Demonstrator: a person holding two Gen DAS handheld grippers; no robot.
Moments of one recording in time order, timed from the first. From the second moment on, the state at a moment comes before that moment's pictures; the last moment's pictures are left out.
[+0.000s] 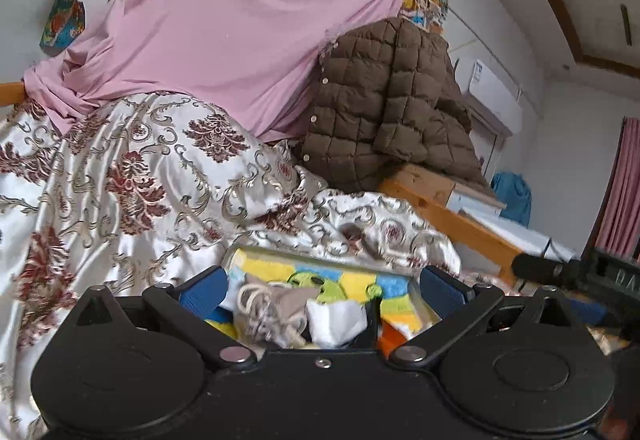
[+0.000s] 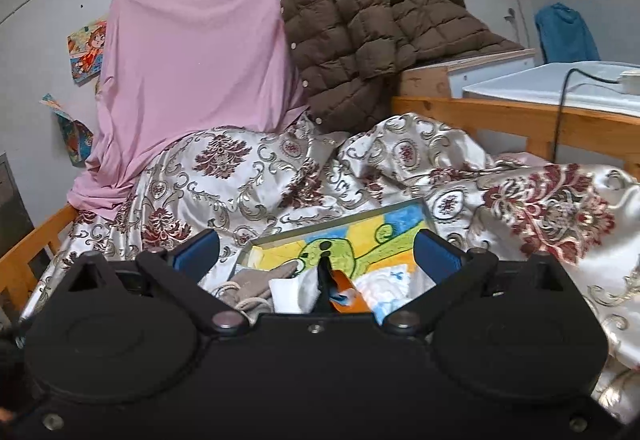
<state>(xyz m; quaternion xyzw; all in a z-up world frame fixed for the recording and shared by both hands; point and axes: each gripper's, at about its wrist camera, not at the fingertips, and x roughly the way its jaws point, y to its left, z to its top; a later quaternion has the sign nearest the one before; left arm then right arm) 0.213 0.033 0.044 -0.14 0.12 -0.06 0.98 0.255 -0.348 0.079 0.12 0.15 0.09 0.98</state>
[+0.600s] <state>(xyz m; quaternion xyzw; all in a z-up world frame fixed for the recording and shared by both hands) 0.159 0.020 0.041 -0.11 0.14 -0.03 0.98 0.157 -0.376 0.071 0.09 0.11 0.05 0.99</state>
